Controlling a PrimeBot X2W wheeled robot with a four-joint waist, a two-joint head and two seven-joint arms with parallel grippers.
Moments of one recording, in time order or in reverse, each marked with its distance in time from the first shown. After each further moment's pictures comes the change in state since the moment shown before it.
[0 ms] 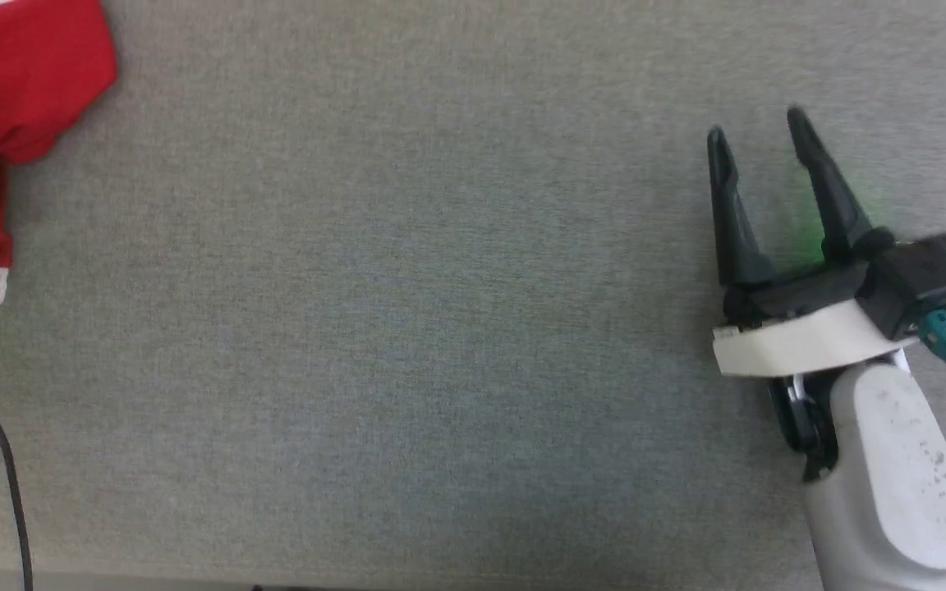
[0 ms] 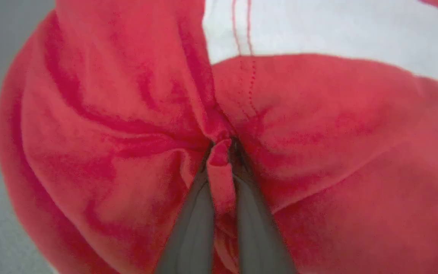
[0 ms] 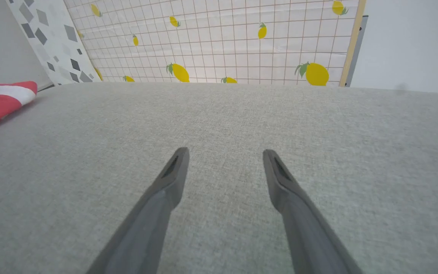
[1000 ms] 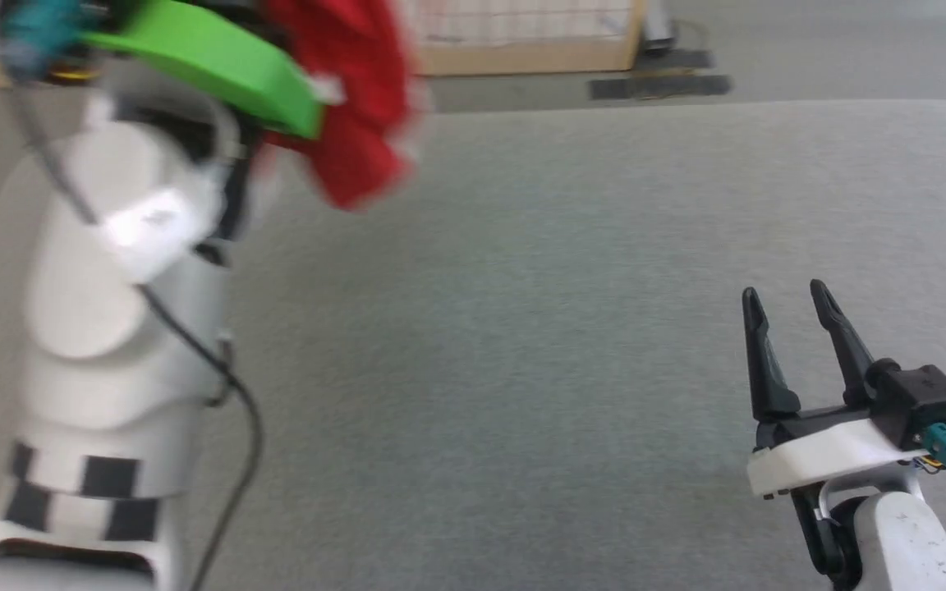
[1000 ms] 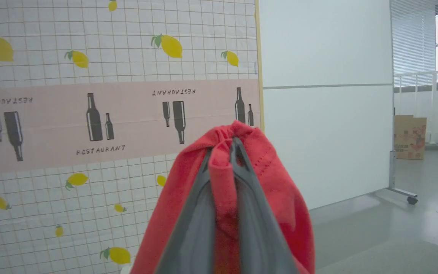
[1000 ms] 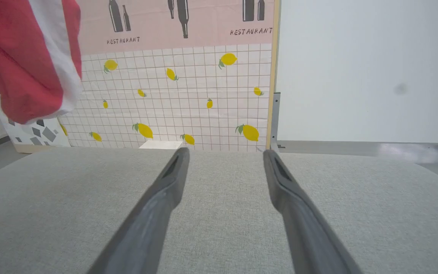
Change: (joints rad) left arm -0.210 -0.257 -0.414 -0.029 0.184 -0.217 -0.656; right arm 0.256 -0.005 -0.089 0.033 0.030 0.000 0.031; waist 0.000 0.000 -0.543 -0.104
